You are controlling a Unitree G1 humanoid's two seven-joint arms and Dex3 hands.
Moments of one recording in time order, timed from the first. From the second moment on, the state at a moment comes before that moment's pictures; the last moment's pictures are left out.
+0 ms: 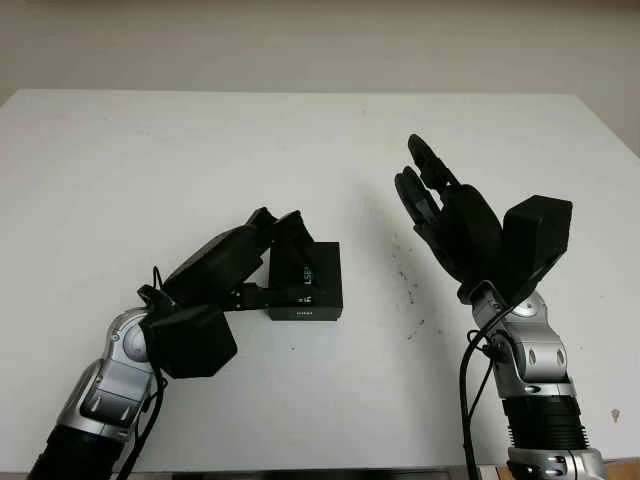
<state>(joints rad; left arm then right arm) -0.22 0.49 -0.18 -0.06 0.55 -0.24 -0.30 -0.37 -0.18 -0.09 0.06 0.17 0.24 0.21</state>
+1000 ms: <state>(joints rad) -0.16 0.29 -0.05 -0.13 0.27 -0.06 -0.17 -0.35 -0.17 -0.08 0.05 0.17 0.23 0.21</state>
